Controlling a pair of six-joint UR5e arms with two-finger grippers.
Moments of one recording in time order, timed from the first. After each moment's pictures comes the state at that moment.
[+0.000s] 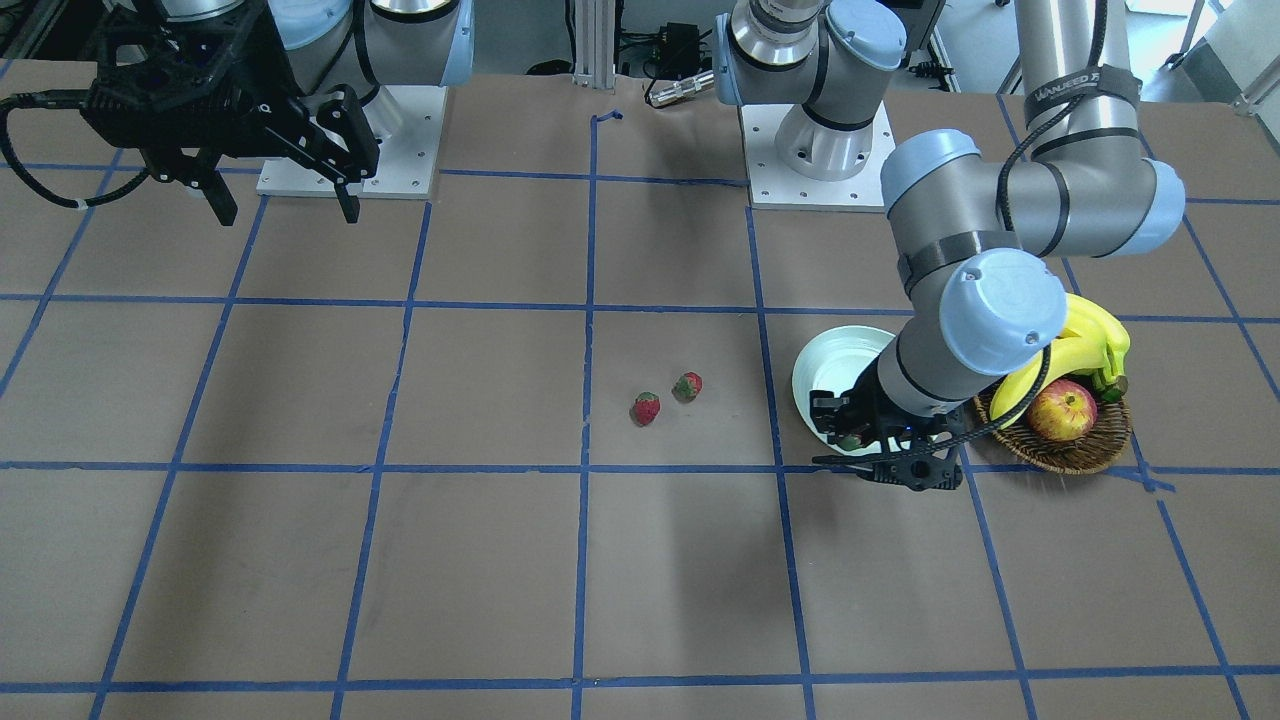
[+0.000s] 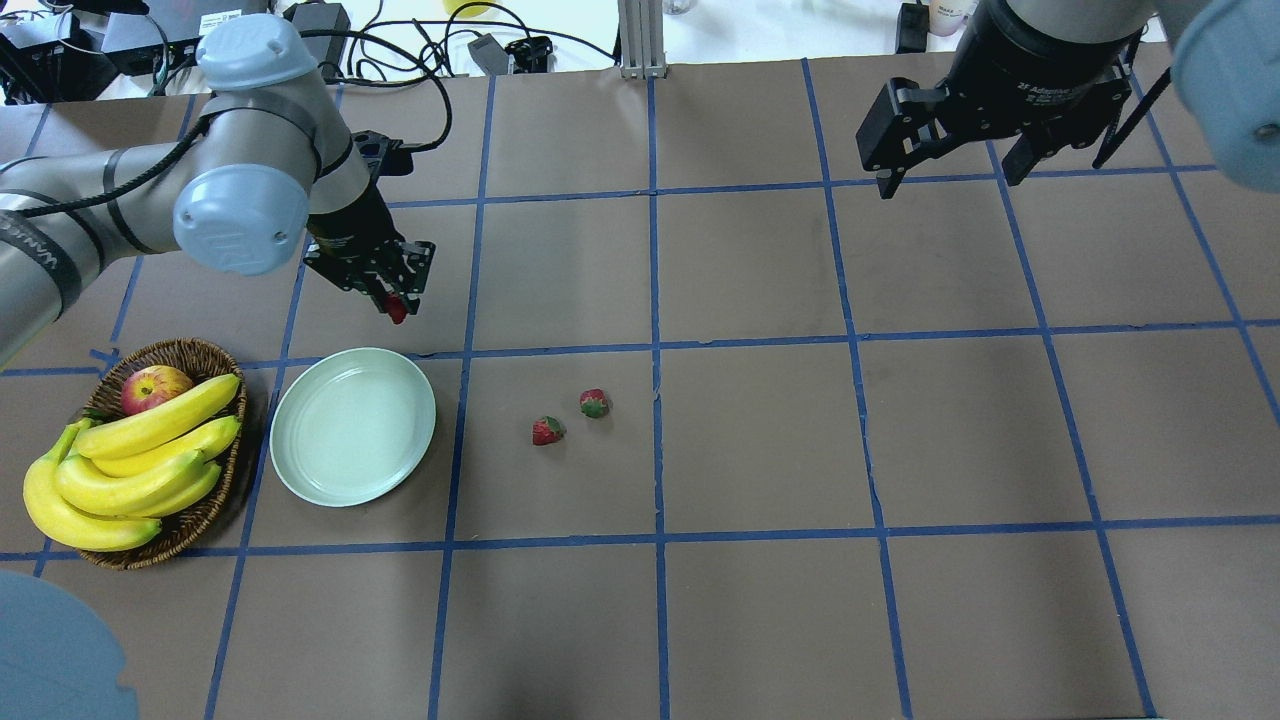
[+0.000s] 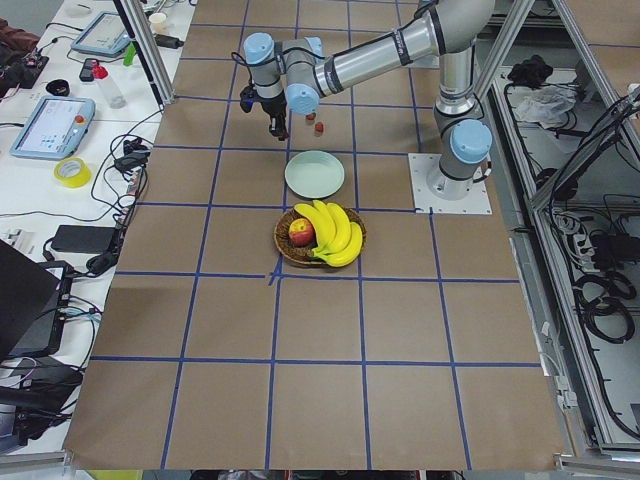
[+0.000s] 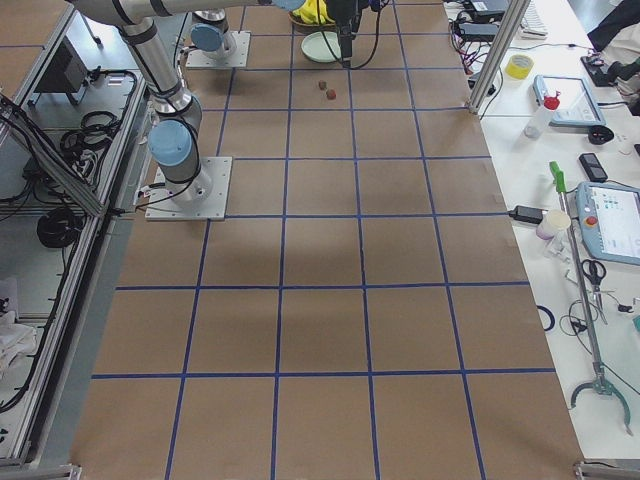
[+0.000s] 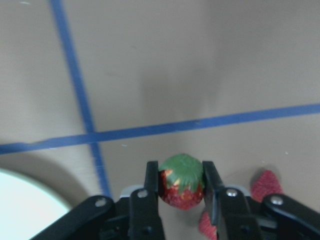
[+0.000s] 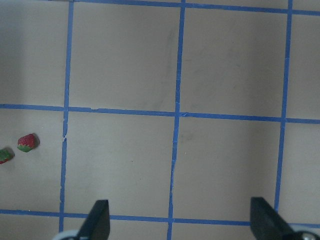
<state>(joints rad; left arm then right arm) -1.47 -1.89 -1.71 -1.26 1.58 0.20 1.61 -1.63 1.53 -1.60 -1.57 -0.03</state>
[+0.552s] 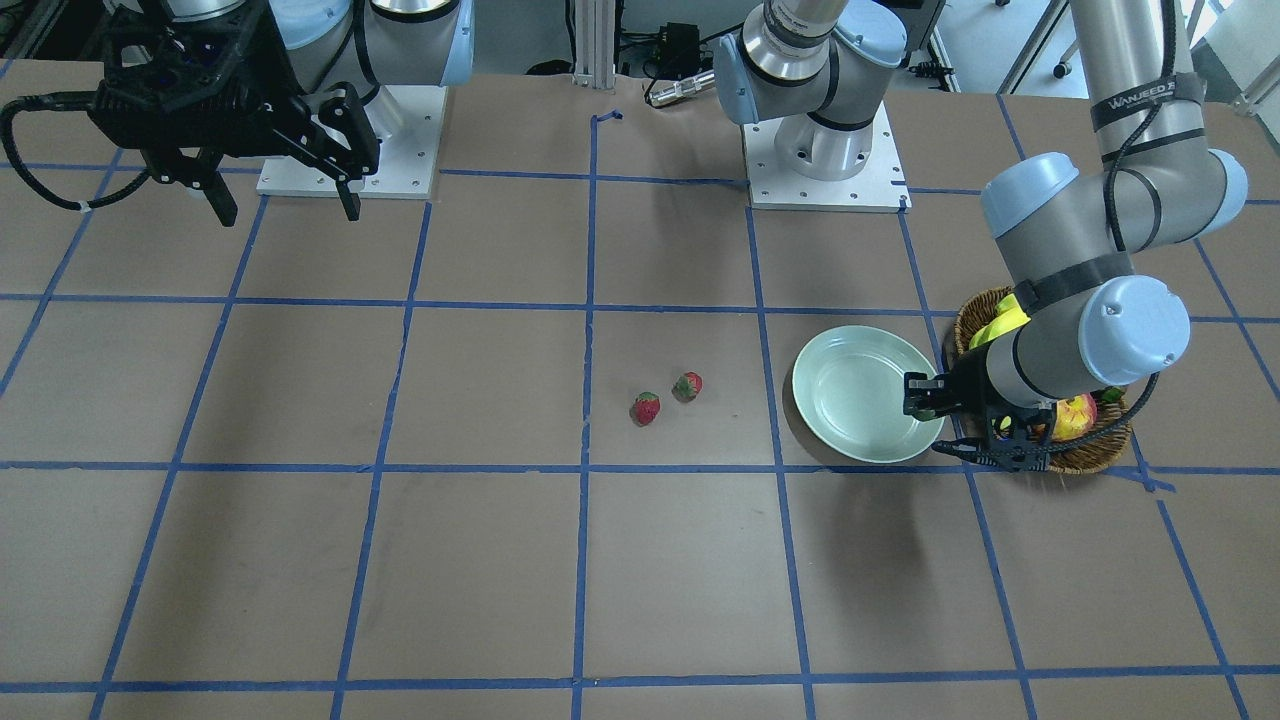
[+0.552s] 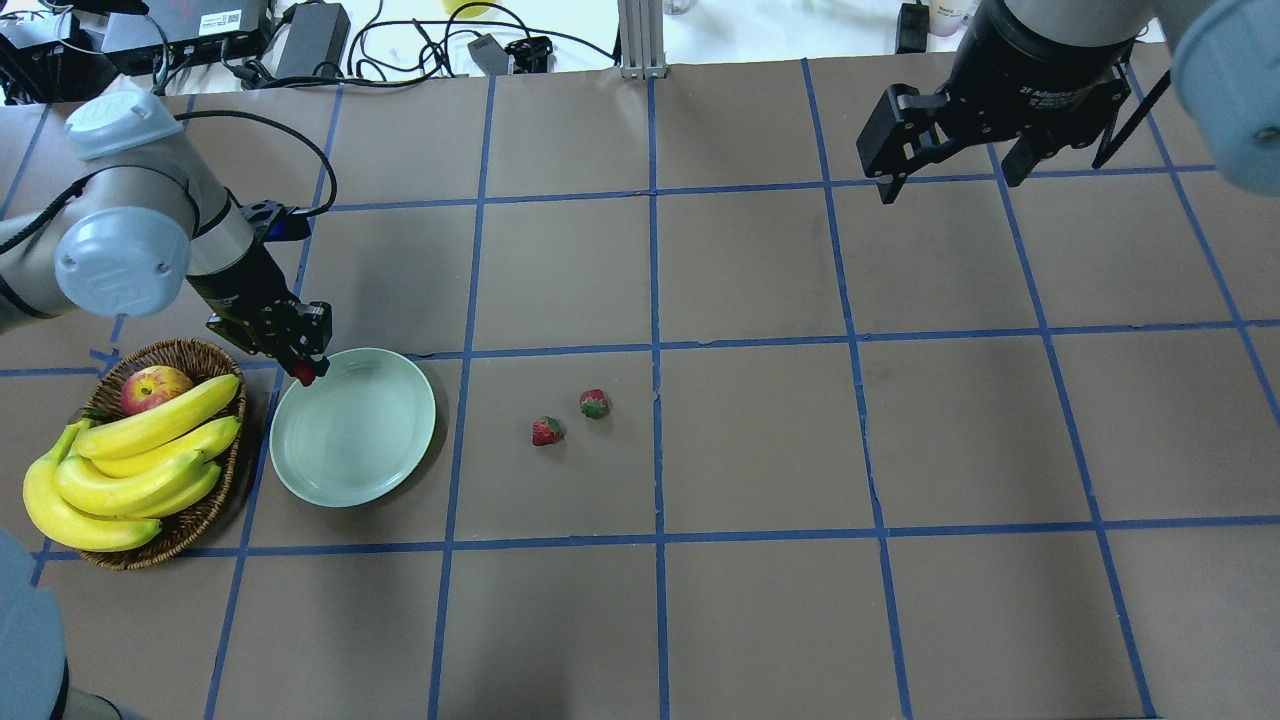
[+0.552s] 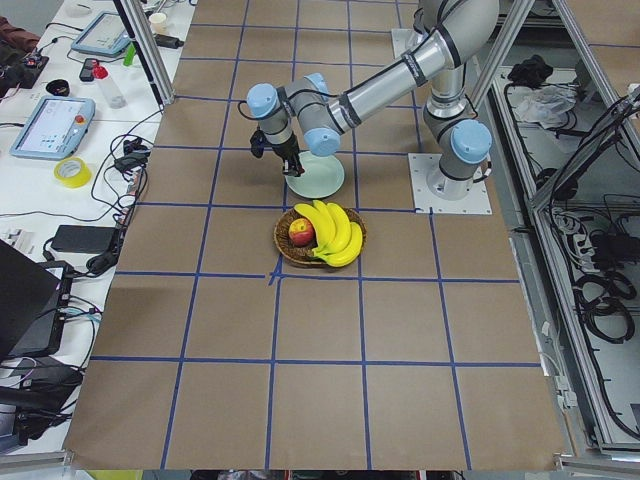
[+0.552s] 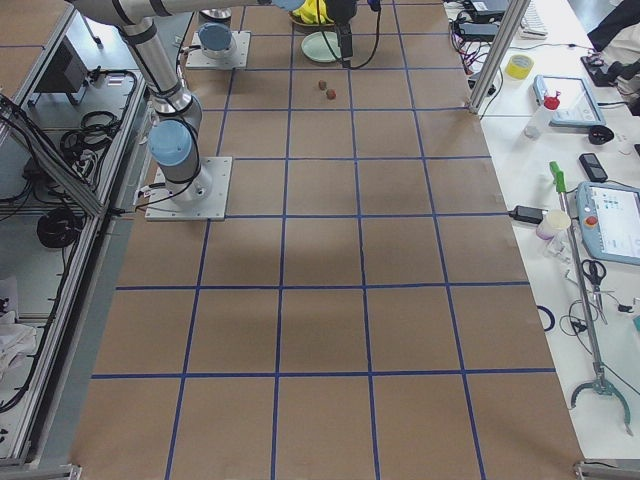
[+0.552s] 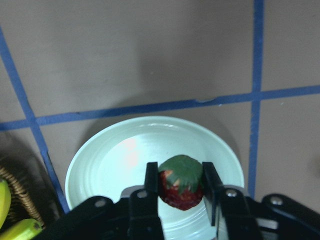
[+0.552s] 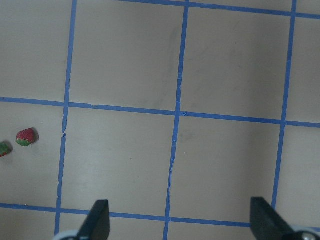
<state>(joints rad) -1.25 -1.88 -1.82 -1.28 1.58 0.39 1.61 -1.63 1.53 -1.59 -1.58 -0.06</state>
